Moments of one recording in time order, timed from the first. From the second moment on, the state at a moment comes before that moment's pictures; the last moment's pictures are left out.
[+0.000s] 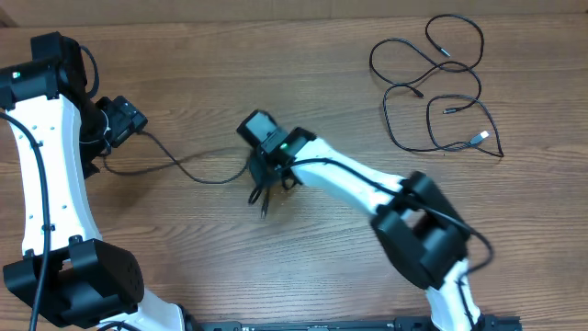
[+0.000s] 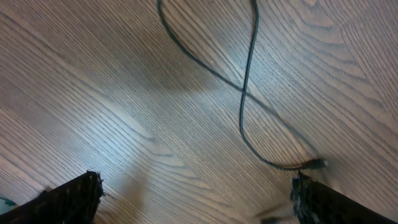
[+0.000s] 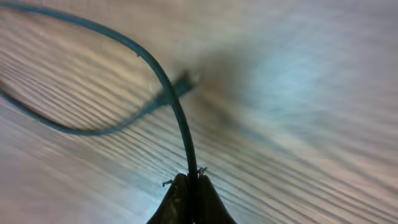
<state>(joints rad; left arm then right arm) 0.28 1.77 1.81 -1.48 -0.04 -0.57 0.79 2.12 1.60 -0.66 0.02 0.40</state>
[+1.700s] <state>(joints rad) 0.28 1.77 1.81 -1.48 -0.04 -0.57 0.72 1.51 1.64 -0.83 -0.08 0.44</state>
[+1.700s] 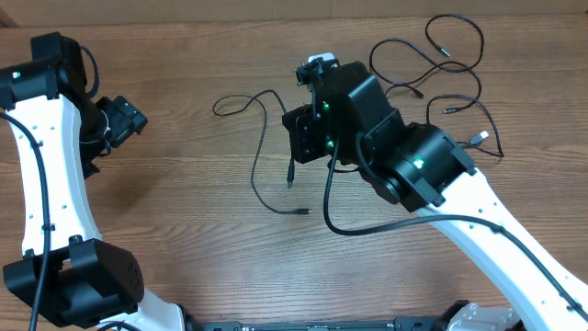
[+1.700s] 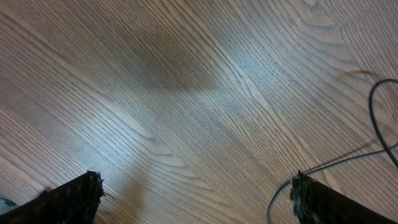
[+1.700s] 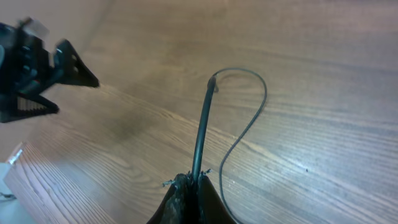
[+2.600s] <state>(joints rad) 0.28 1.77 1.81 -1.48 -0.04 -0.57 0.72 1.71 1.64 -0.93 -0.11 0.54</state>
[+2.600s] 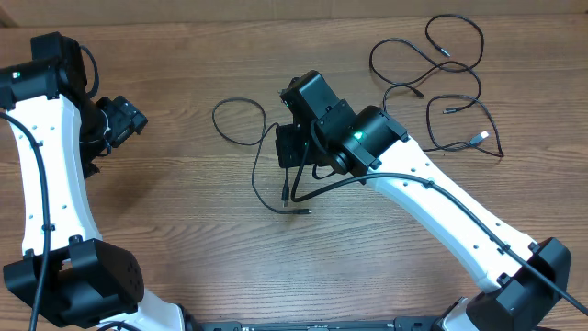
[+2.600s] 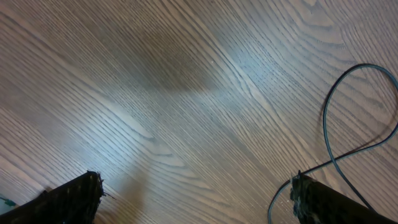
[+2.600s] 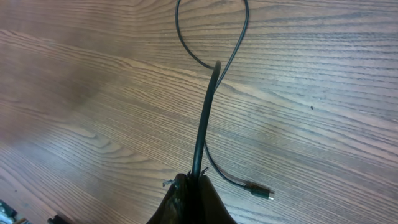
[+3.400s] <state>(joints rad) 0.28 1.77 1.81 -1.48 -0.04 -0.57 0.72 1.71 1.64 -0.89 -0.12 0.54</state>
